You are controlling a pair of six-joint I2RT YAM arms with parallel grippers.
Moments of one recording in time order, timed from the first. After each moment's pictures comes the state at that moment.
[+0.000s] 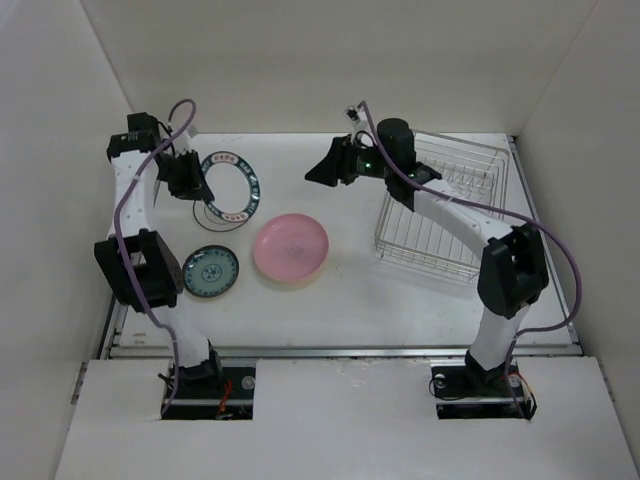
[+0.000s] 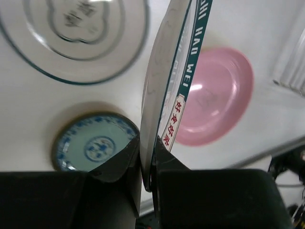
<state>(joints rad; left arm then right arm) 0.20 1.79 1.80 -1.22 0.53 0.08 0.53 1.84 1.55 0.08 -0.66 0.50</state>
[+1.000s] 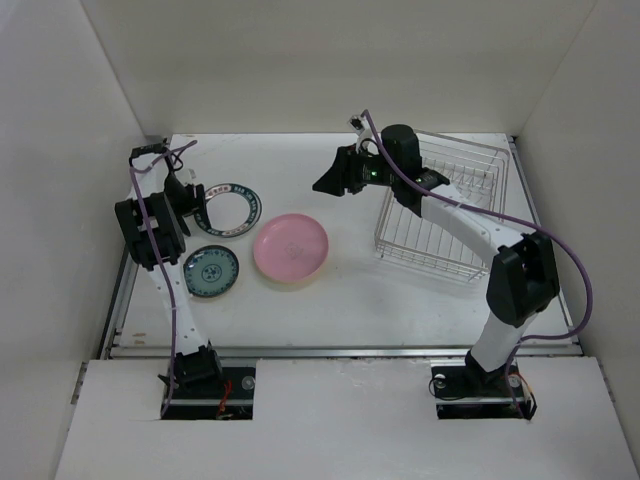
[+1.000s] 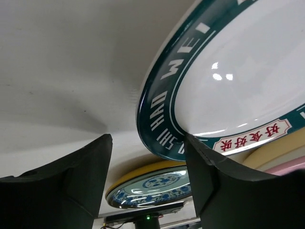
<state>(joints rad) 0.28 2.40 2.10 -1.31 0.24 0.04 0.51 1.75 1.48 -0.02 -0.63 0.44</state>
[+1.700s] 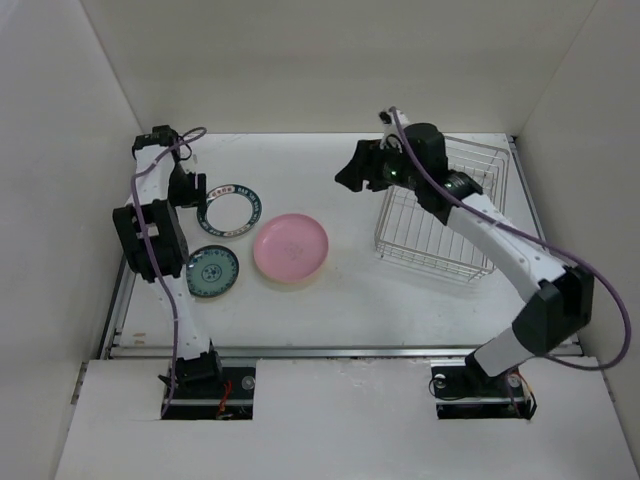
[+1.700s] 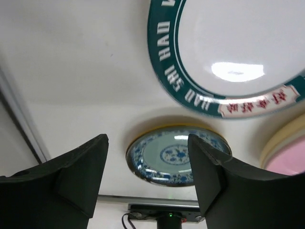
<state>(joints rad) 0.19 2.18 1.98 -1.27 0.01 0.08 0.51 1.57 1.46 -0.23 -0.35 0.41</state>
